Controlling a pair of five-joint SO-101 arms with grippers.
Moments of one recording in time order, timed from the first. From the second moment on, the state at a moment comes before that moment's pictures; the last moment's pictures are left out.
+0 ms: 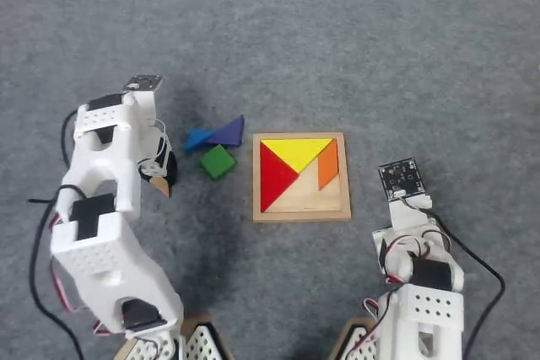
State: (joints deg) left arm -20.1 23.5 11.8 74.4 -11.4; right arm 5.4 -76.1 90.9 53.9 22.6
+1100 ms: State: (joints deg) left arm -16.7 9.4 20.4 79.6 -13.8; right arm 5.4 -76.1 90.9 53.9 22.7
